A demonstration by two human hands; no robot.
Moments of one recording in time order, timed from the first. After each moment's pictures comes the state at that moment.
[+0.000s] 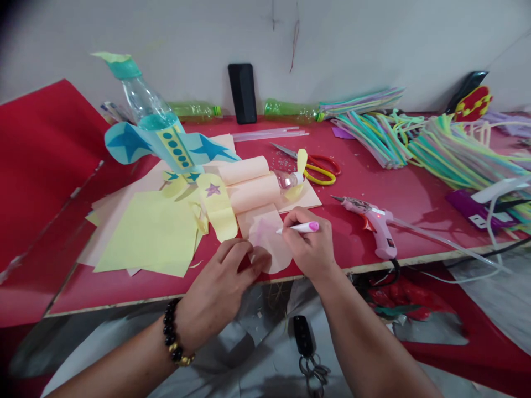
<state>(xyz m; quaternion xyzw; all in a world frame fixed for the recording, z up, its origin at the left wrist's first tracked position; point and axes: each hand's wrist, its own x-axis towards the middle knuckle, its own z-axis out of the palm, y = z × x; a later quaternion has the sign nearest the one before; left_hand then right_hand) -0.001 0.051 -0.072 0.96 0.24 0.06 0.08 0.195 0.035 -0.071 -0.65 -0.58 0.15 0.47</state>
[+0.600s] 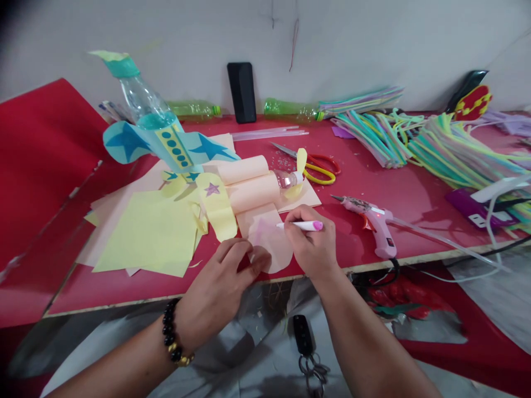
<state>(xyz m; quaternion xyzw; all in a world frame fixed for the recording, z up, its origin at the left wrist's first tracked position) -0.001 0.051 -0.072 0.97 0.24 0.06 0.08 0.195 0.033 -0.069 -0.66 -0.55 0.11 0.49</state>
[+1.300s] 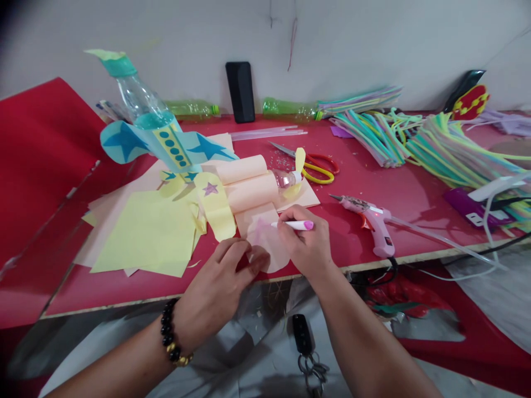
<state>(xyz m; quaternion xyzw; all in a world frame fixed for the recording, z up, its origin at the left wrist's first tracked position) -0.002 0.051 -0.074 0.96 0.25 0.07 0.09 0.194 0.036 -0.073 -0.65 -0.59 0.12 0.47</state>
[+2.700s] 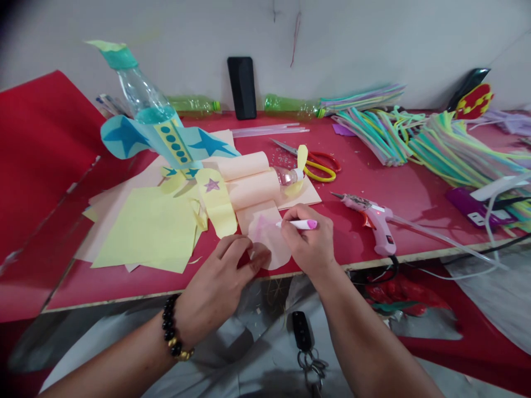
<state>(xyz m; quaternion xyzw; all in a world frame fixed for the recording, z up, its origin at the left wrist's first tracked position) -0.002 0.050 -0.074 0.97 0.24 0.08 0.06 0.194 0.030 -0.070 -0.66 -0.59 0.10 0.45</state>
